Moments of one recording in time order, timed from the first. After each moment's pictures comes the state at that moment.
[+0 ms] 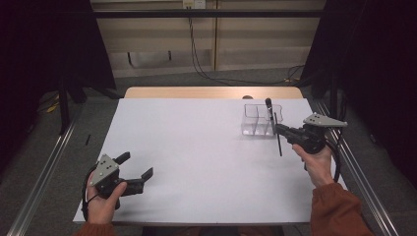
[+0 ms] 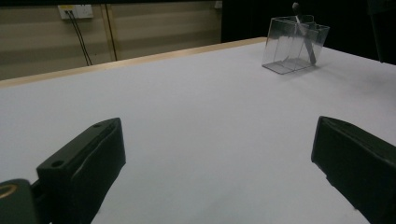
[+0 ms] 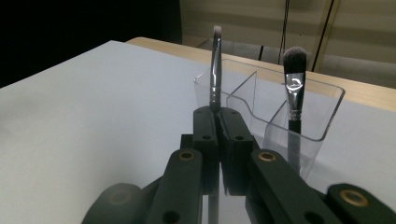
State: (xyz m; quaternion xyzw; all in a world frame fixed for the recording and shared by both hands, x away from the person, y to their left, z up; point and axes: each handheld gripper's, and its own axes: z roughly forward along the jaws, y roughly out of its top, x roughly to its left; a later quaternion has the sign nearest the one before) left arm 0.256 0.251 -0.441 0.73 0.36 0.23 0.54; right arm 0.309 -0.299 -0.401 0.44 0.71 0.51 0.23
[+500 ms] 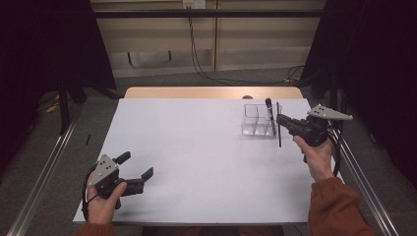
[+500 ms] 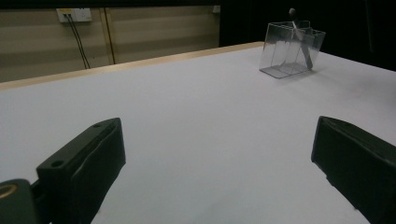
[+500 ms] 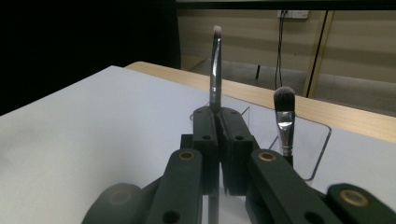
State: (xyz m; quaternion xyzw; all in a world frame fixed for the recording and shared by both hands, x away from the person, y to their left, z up) left arm 0.256 0.250 -0.440 0.72 0.35 0.23 0.55; right arm 0.318 -0.300 -0.382 0.44 0.68 0.53 0.24
